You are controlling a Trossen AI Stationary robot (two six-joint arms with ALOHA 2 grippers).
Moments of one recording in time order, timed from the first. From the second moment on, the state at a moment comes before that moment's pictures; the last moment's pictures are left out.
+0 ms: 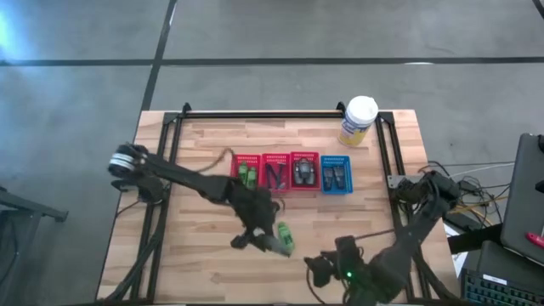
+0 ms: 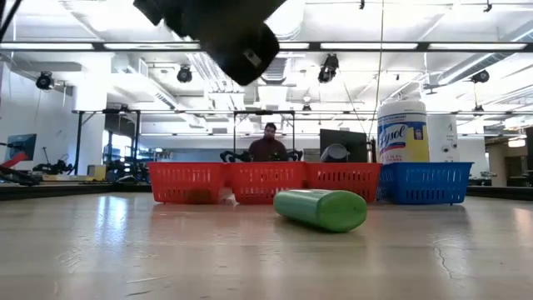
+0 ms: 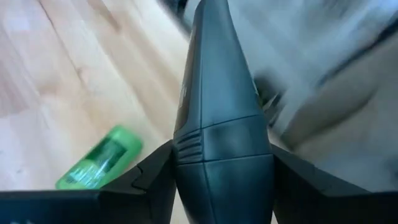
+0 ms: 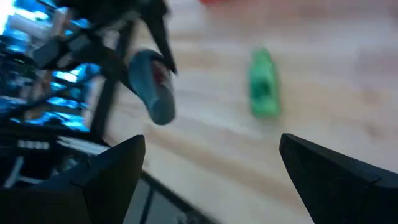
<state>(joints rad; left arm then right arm) -0.21 1.68 1.16 -0.19 0.55 0.07 0.87 1.88 1.63 -1.03 0.83 2.24</state>
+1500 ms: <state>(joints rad) -0.02 1.60 1.04 0.38 0.89 -0.50 0.55 1.74 1.61 -0.65 0.68 1.49</state>
